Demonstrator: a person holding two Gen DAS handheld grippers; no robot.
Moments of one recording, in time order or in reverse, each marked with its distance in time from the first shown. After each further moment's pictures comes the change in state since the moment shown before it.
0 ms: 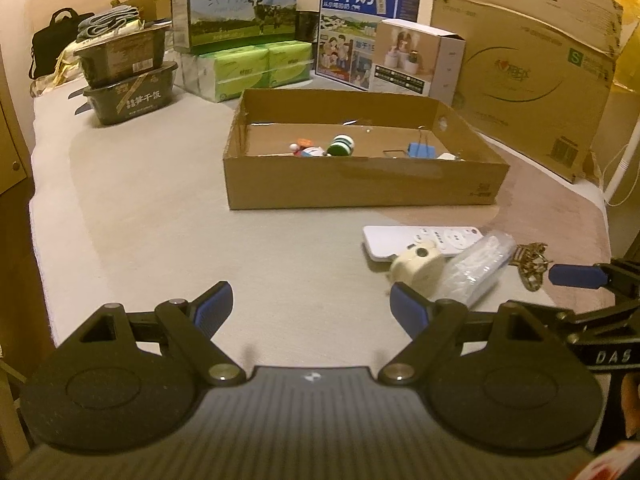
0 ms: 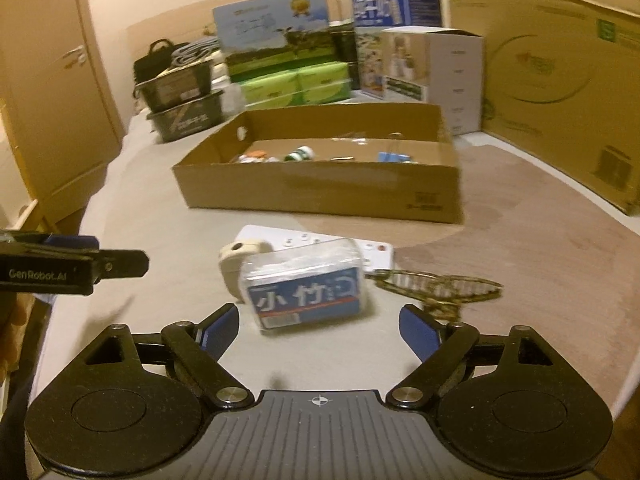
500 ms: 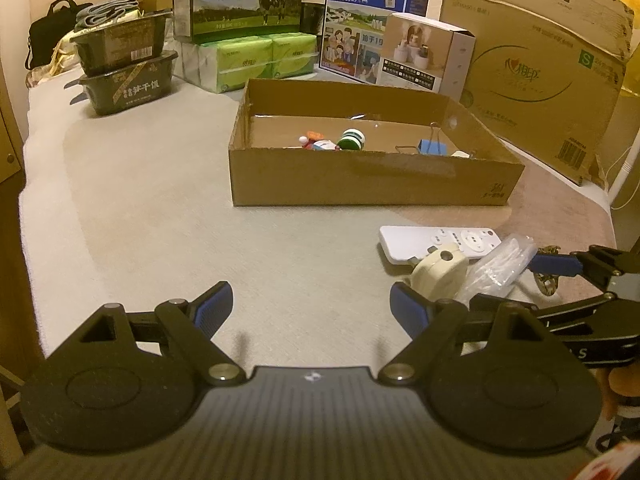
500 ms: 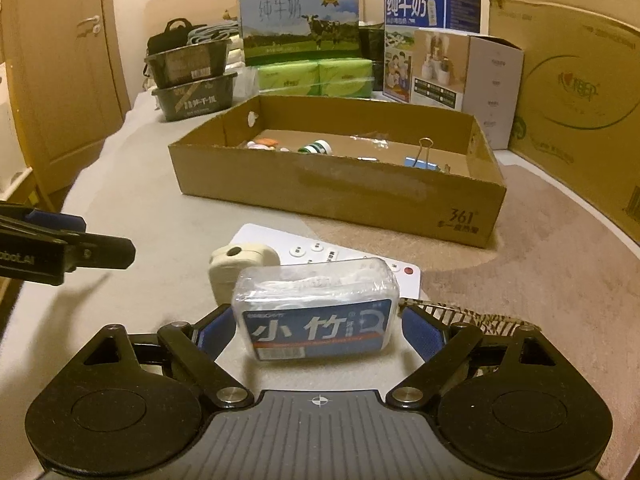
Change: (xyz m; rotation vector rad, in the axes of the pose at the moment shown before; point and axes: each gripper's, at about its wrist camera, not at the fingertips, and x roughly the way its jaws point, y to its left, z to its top) left arm 0.022 0.015 0.001 -0.017 0.012 -0.022; right arm 0.054 0.008 0.005 -0.104 -0.002 -0.021
